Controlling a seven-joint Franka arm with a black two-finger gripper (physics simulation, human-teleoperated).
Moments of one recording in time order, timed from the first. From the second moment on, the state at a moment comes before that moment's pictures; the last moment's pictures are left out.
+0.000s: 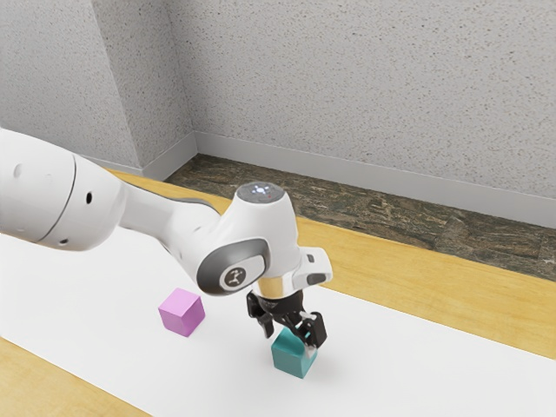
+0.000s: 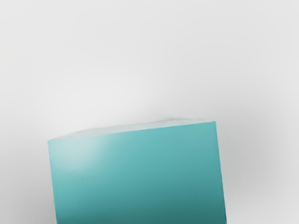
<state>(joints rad) -0.21 0.22 -0.25 -2.19 0.03 2.42 -0.36</state>
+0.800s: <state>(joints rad) -0.21 0.28 -0.22 -2.15 0.03 2.44 -0.38</state>
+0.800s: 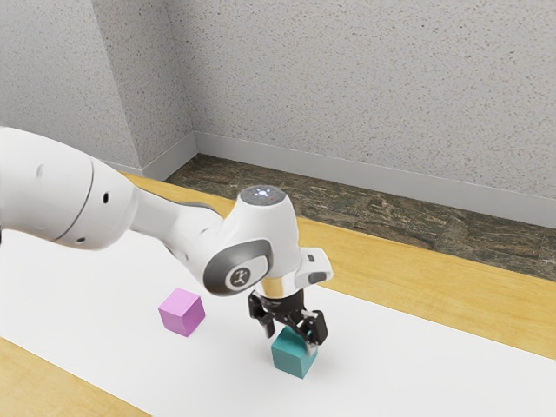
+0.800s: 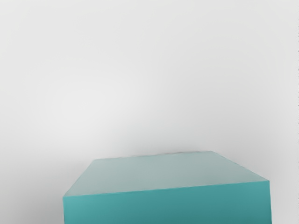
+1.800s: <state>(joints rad) -0.22 0.29 -0.22 -2.15 0.03 2.45 -0.38</state>
